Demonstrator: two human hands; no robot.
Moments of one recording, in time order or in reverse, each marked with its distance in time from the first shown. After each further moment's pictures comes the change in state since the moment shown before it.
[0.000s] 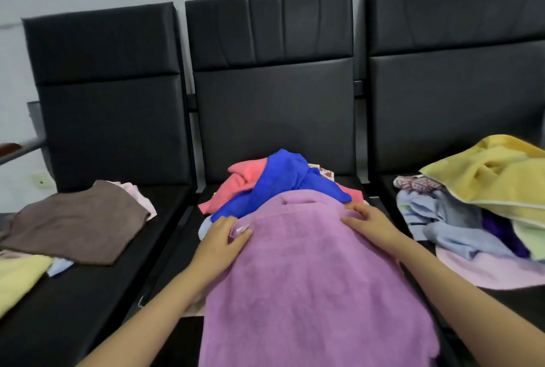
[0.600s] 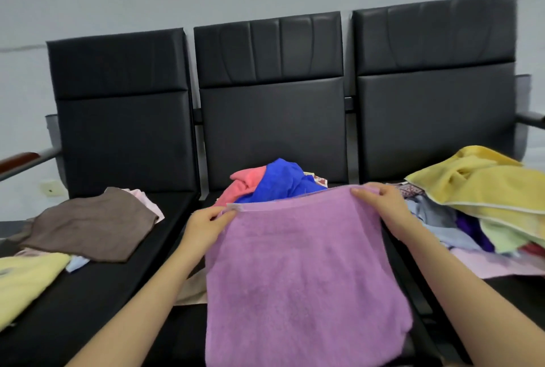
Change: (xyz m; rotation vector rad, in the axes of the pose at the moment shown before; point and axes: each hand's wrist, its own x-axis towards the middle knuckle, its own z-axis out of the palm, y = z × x) left_hand -0.010 0.033 -0.051 -0.336 0.136 -0.139; right_hand -0.032 -0.055 -0.045 0.262 0.259 0.020
